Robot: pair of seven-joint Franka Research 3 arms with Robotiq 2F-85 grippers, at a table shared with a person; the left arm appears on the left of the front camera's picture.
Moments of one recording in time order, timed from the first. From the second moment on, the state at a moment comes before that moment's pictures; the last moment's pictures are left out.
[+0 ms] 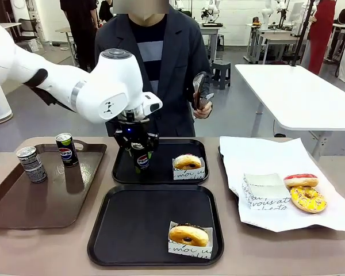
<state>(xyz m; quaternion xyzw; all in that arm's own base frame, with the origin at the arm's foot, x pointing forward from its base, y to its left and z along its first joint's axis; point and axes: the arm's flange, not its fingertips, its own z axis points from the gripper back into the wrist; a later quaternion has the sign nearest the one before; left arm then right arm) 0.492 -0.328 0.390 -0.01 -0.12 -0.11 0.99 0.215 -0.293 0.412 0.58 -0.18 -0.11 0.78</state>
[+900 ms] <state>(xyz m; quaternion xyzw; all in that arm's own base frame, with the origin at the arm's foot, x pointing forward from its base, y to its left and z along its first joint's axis) 0.498 -0.334 0.387 0.00 -0.11 -0.10 0.99 0.215 -0.293 0.412 0.58 -0.18 -0.11 0.78</state>
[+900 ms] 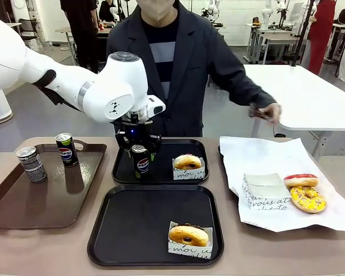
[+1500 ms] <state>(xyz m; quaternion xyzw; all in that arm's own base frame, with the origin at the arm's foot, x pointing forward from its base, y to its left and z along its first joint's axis) 0.474 -0.327 0.447 0.00 -0.12 -0.10 0.99 0.215 -0.293 0.412 0.58 -0.18 -0.11 0.78</state>
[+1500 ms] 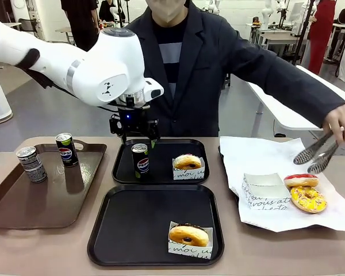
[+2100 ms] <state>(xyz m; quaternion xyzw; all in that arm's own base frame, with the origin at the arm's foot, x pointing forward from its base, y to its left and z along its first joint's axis) 0.463 -0.320 0.451 0.00 -0.12 -0.10 0.99 0.215 -0.293 0.412 0.58 -0.18 -0.11 0.78</state>
